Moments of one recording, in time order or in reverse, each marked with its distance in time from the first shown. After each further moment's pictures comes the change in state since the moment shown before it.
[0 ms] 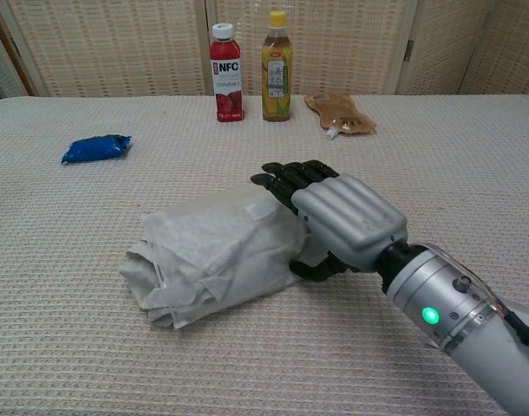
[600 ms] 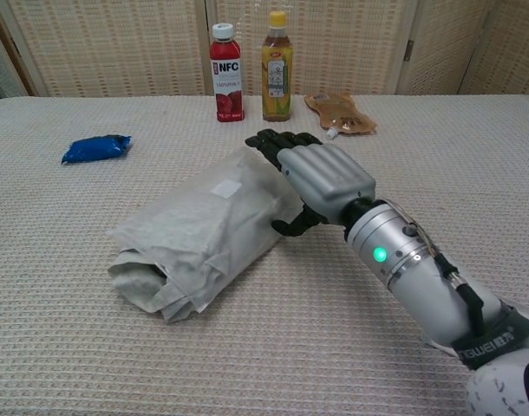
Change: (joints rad) left arm -0.009 -0.018 0.030 0.011 0.053 -0.011 0.020; right arm 0.129 -0.059 0.103 0.112 0.118 -0.025 0.113
